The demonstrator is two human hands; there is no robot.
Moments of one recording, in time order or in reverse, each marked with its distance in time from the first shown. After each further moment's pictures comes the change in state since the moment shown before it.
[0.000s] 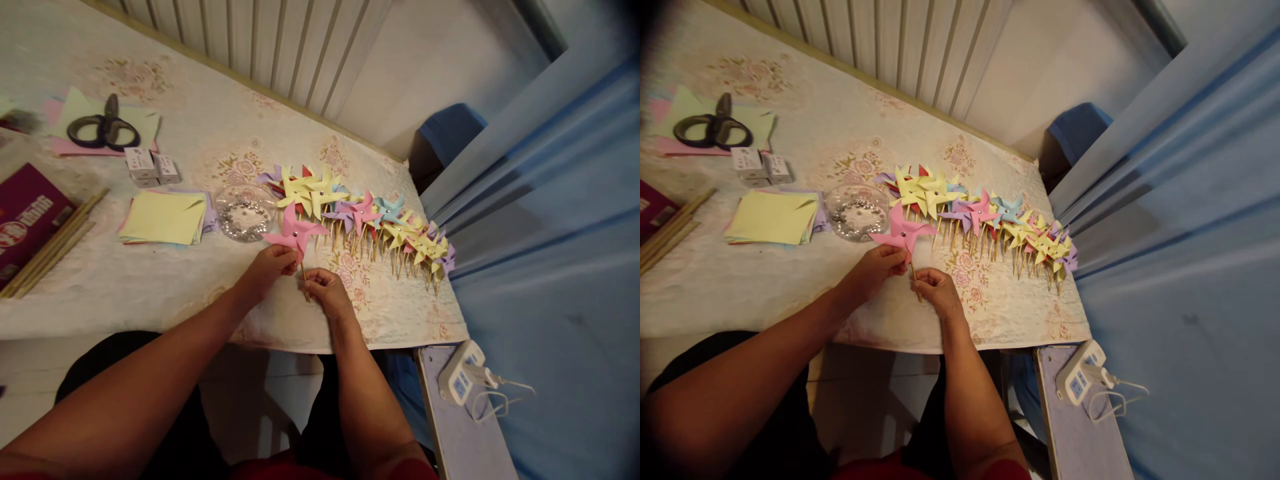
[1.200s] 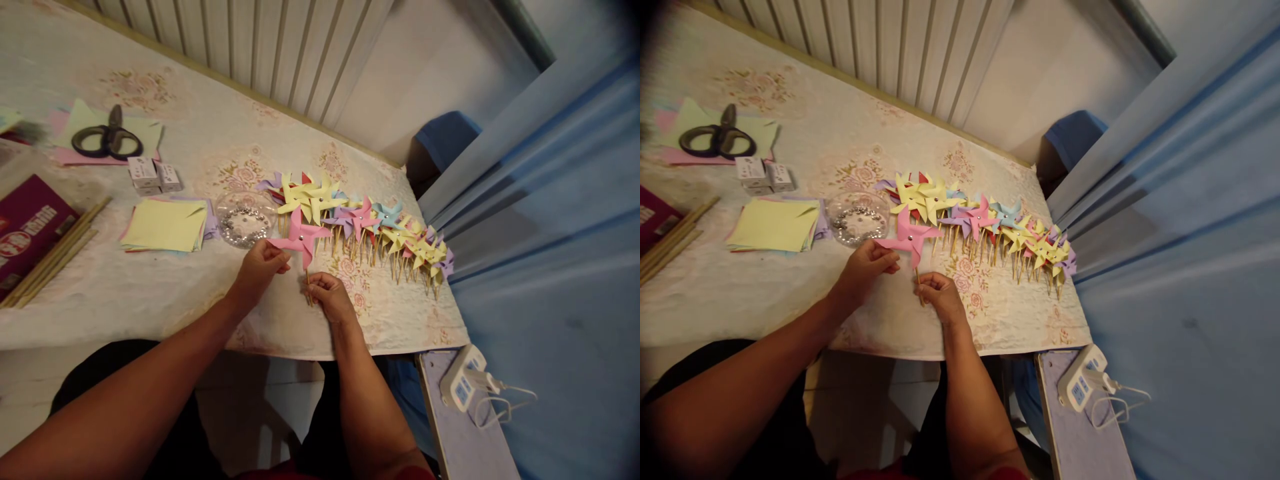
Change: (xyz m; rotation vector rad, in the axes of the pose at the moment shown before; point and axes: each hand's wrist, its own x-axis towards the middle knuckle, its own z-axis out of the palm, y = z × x) left_hand -0.009 0.015 -0.007 0.068 0.193 0.135; right_hand 0.001 -0.004 -0.001 0.027 0.030 -0.016
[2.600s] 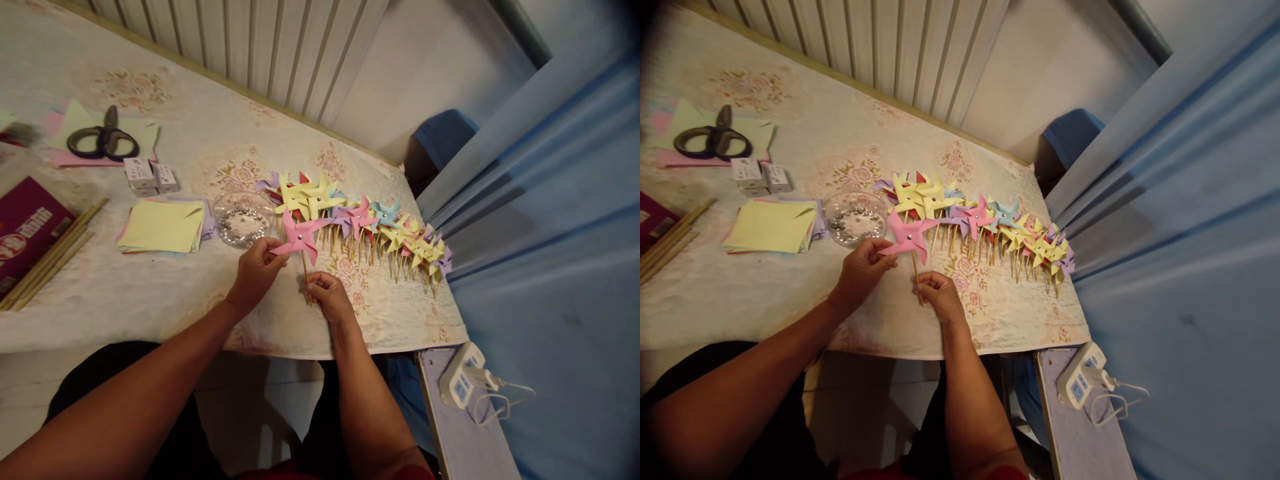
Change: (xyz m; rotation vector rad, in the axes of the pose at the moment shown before) left_hand 0.001 -0.006 -0.004 0.237 0.067 0.210; right_hand 0.000 0.000 0.000 -0.001 0.010 0.008
